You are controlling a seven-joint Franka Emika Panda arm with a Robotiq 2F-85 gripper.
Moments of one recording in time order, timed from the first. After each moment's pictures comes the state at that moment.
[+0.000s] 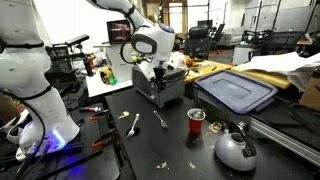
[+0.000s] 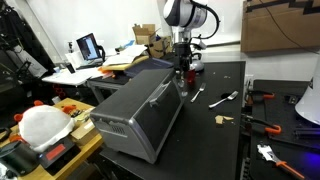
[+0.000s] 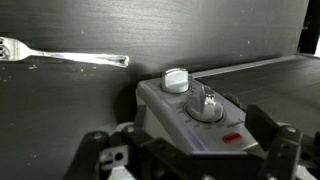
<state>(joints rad) -0.11 0.19 -0.06 -2.30 0.59 2.29 -0.68</state>
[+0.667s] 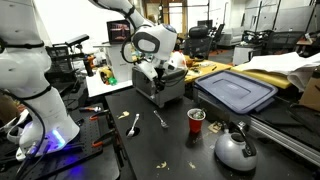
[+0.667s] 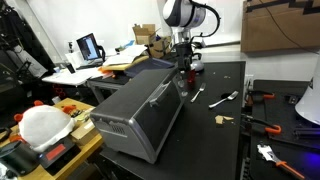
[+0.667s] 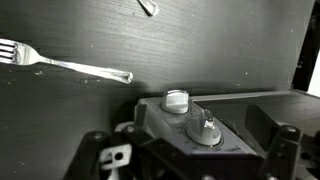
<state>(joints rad) -0.12 0.20 -0.06 -2.27 0.48 2.20 -0.72</state>
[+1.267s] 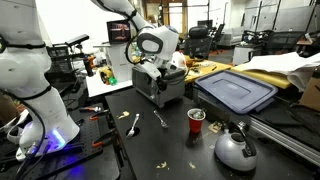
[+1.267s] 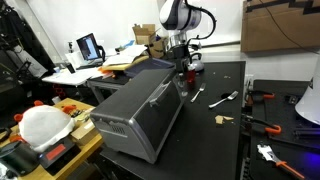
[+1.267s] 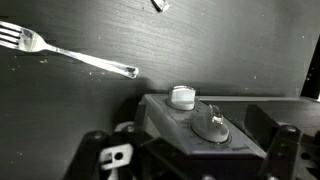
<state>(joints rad) -0.12 0.25 -0.04 -2.22 0.42 2.20 -0.70</state>
